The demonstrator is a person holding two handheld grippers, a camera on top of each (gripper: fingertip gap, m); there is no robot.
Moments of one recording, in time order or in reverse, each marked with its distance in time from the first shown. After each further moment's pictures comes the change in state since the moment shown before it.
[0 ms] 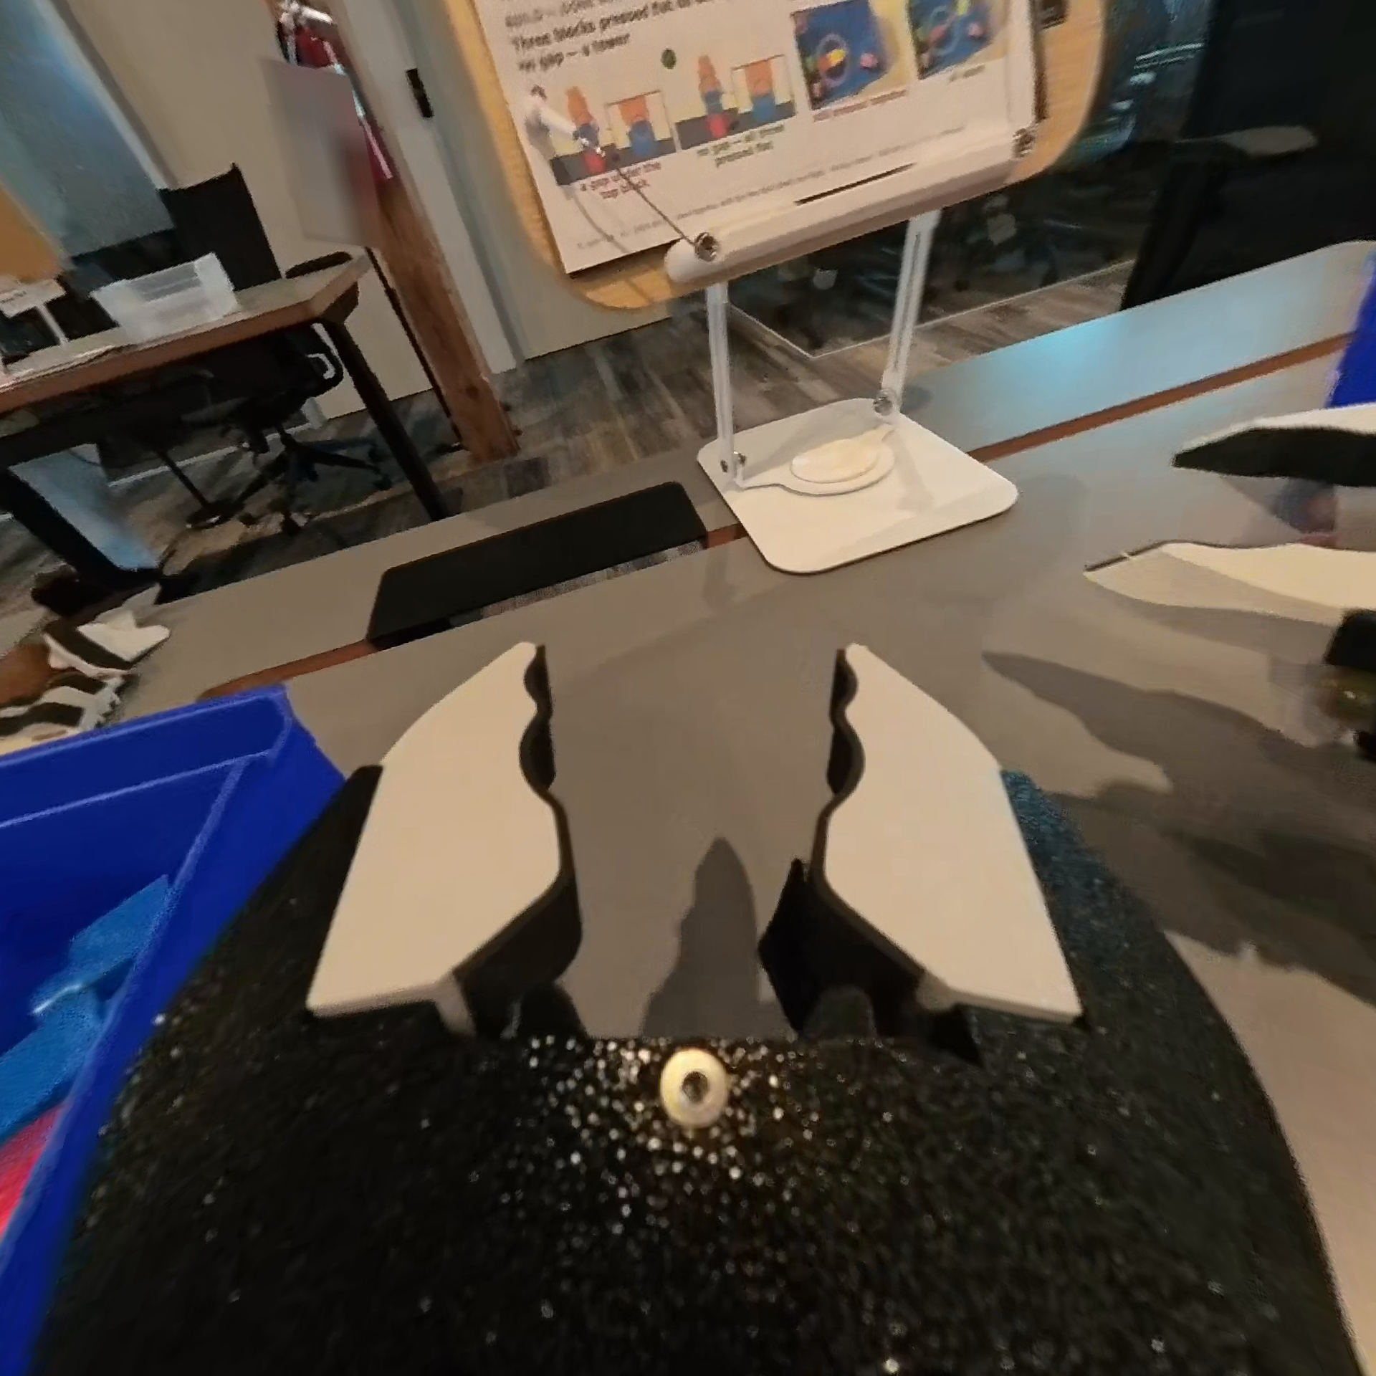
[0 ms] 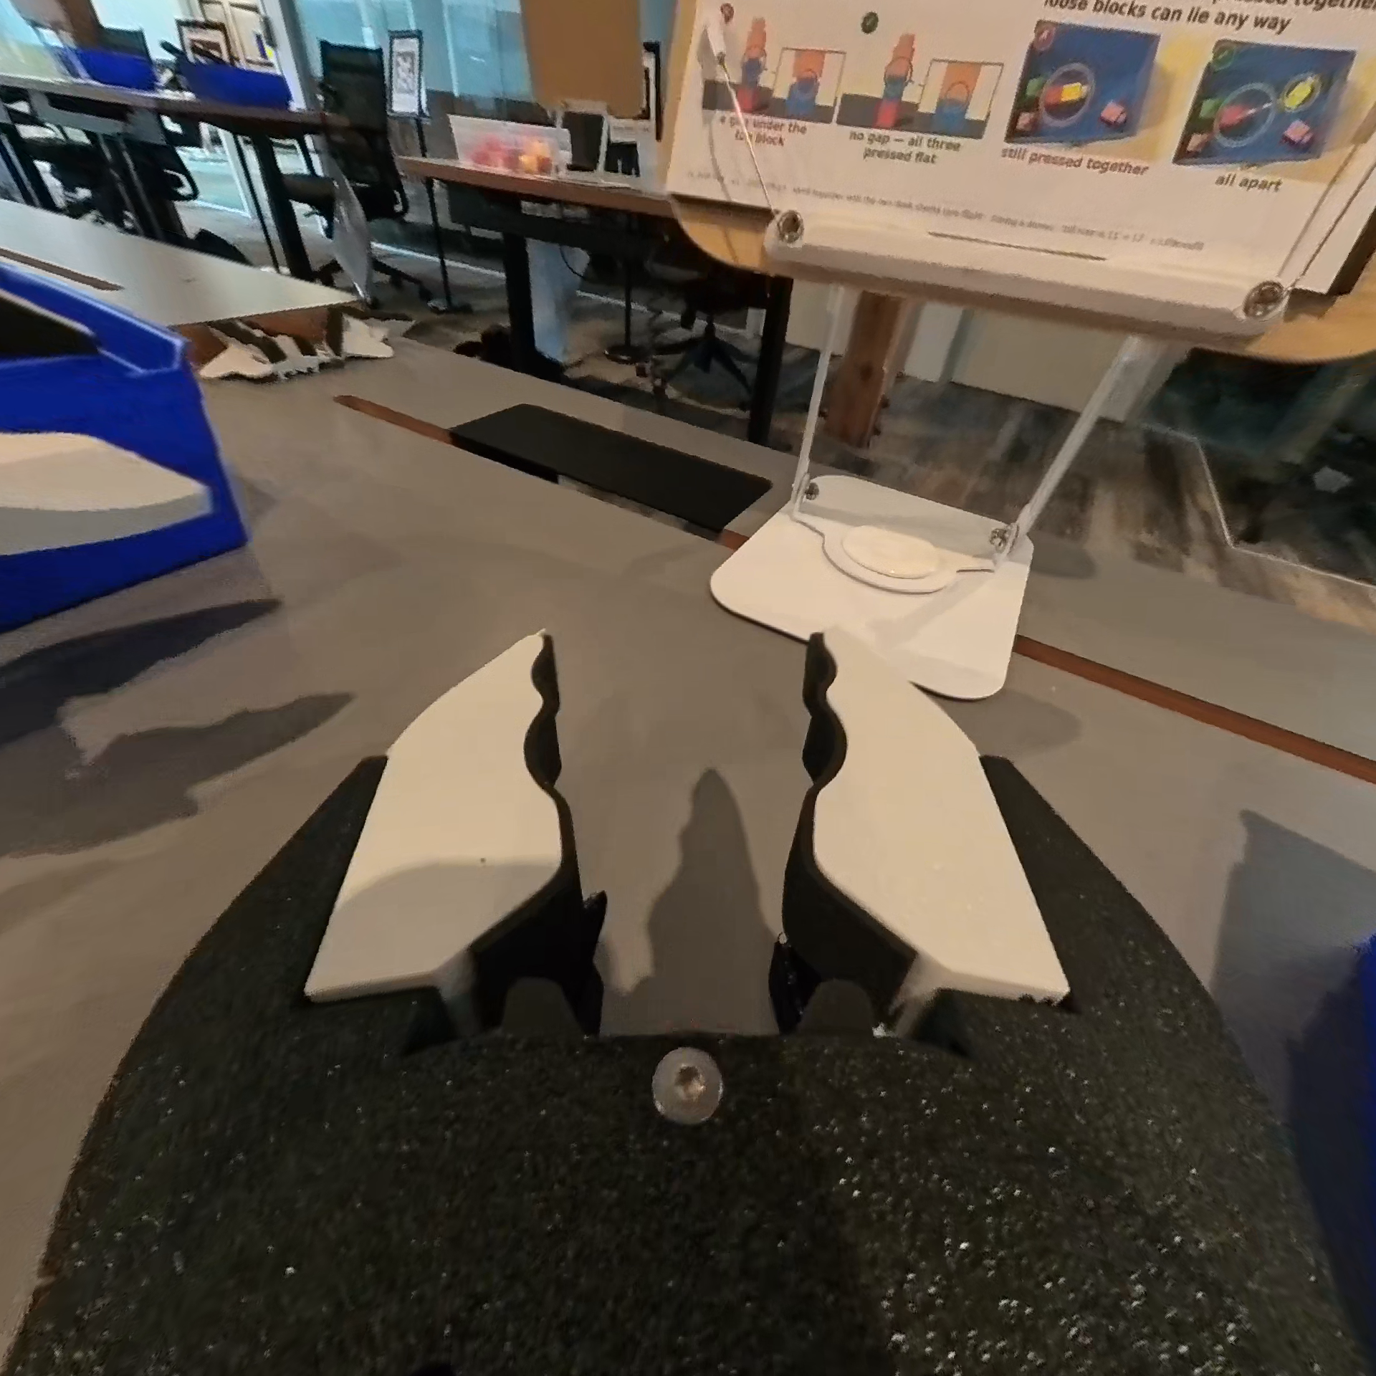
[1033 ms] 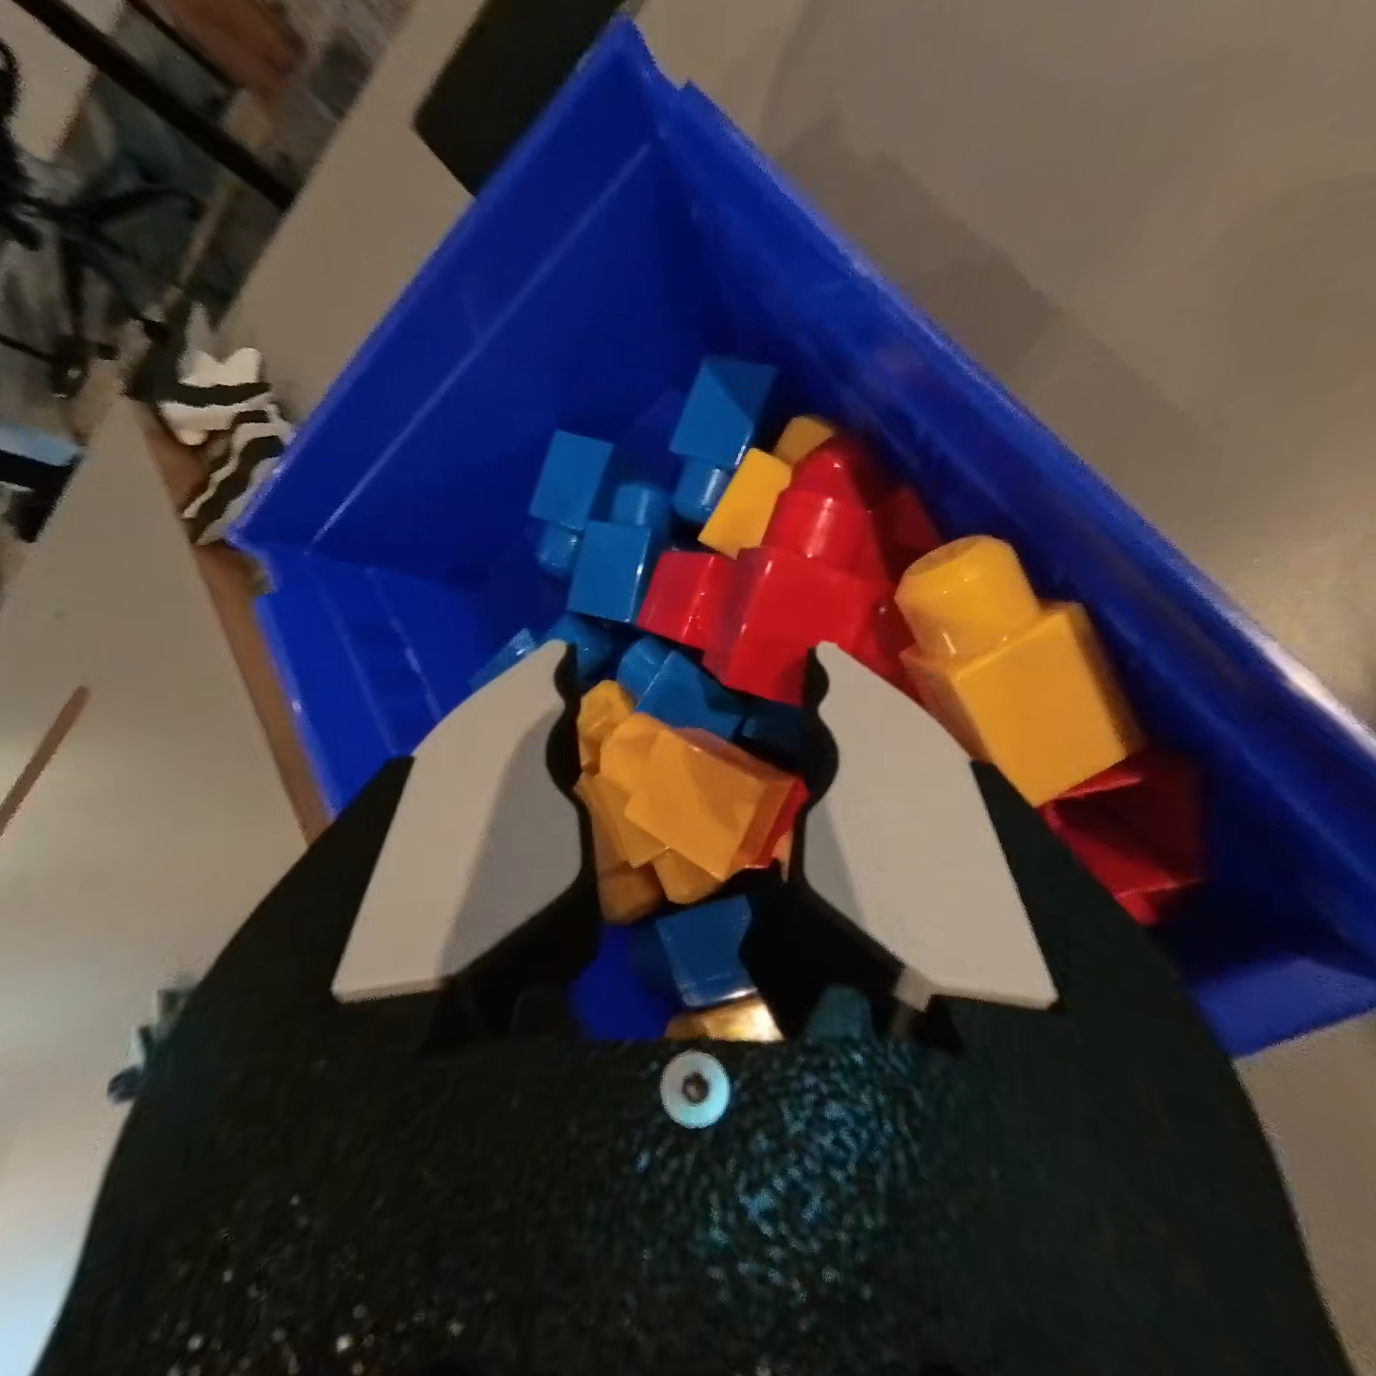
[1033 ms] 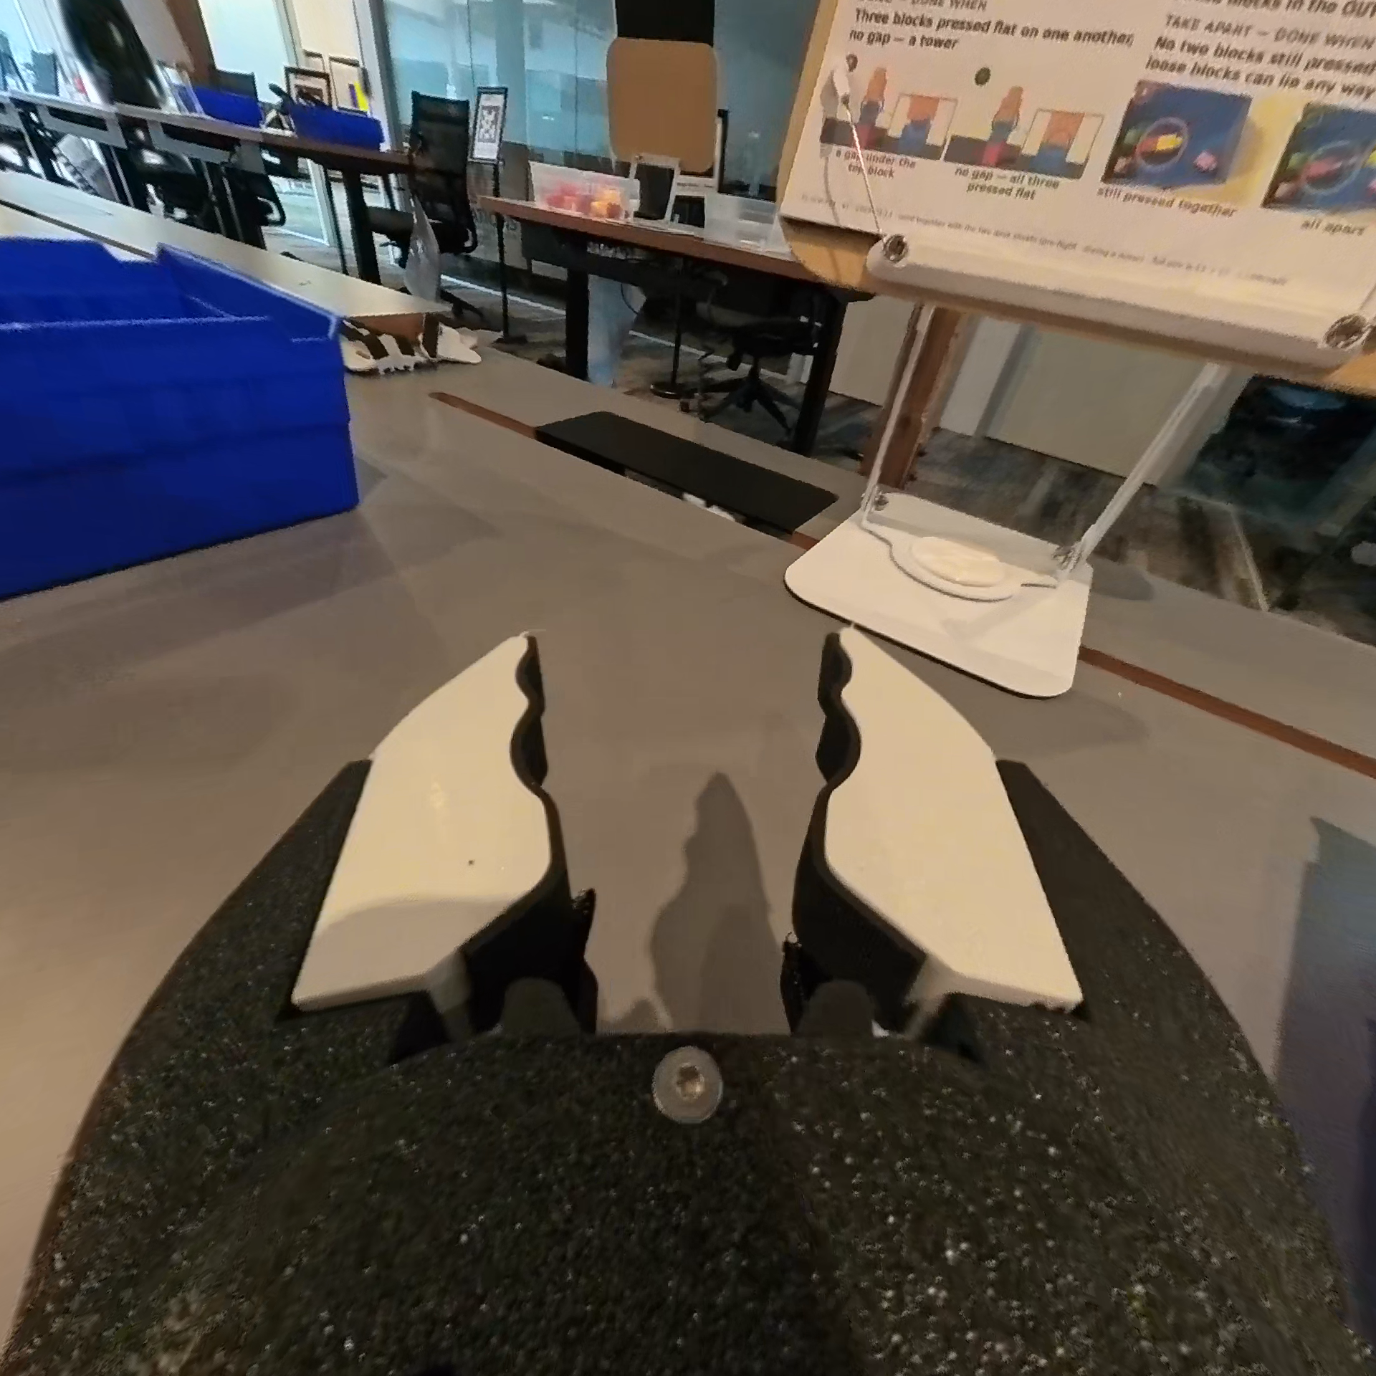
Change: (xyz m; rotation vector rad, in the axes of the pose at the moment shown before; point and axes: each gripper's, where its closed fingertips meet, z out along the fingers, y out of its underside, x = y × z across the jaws) left arm -0.195 0.102 -0.104 -0.567 0.220 0.398; right arm -0.037 0.011 -0.024 0.054 -0.063 -0.048
